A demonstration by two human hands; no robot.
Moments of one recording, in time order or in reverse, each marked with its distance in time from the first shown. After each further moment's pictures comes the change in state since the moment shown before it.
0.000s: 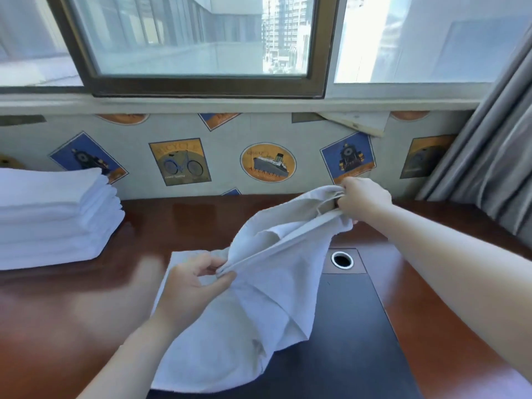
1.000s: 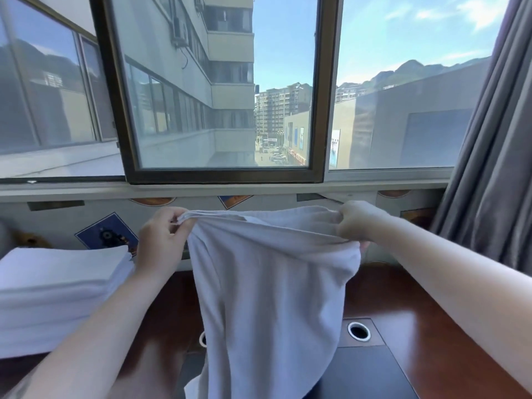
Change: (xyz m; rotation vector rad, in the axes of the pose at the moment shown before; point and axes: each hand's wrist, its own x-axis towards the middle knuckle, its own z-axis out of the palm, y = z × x) left_hand 0.125 0.071 -0.148 0.153 0.480 0.301; right_hand -0.056 -0.097 -0.134 0.042 -0.067 -0.021
